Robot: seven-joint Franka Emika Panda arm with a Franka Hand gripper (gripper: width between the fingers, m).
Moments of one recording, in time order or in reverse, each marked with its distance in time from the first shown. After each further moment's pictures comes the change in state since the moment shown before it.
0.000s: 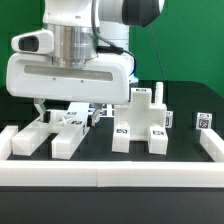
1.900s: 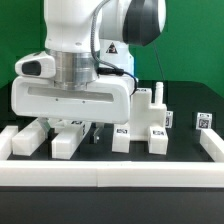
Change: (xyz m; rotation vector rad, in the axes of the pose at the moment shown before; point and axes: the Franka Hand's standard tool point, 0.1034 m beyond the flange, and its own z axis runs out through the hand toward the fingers) arm -0.007 -0.005 0.033 0.014 -0.046 0.037
